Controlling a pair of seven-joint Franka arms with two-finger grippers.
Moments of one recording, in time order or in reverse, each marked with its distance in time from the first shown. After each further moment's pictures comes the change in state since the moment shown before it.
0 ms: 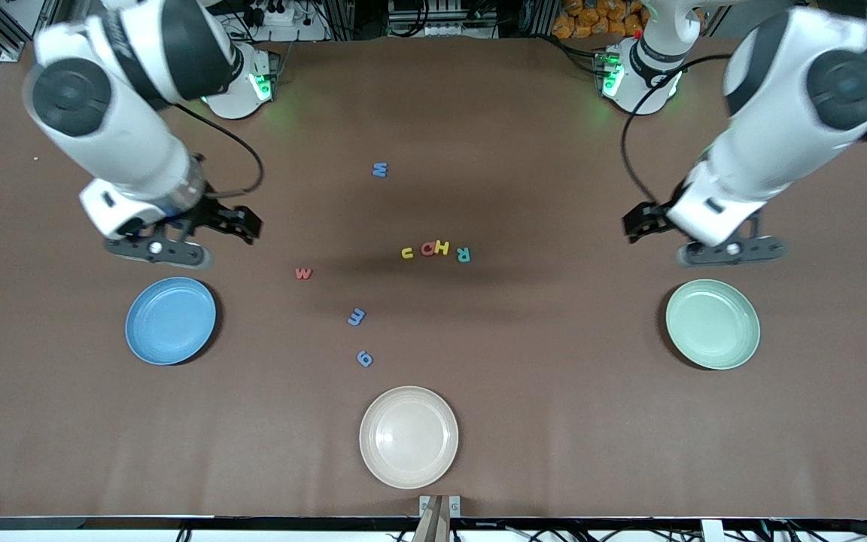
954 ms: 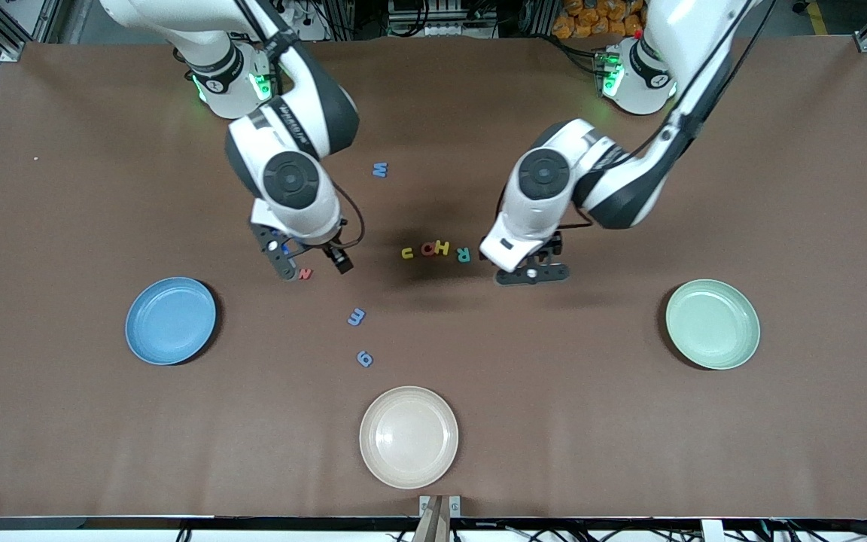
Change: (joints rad) left arm -0.278 0.382 -0.078 -0.061 0.310 0.361 -0.516; right arm 0.215 0.179 0.004 -0.157 0.043 0.221 1.014
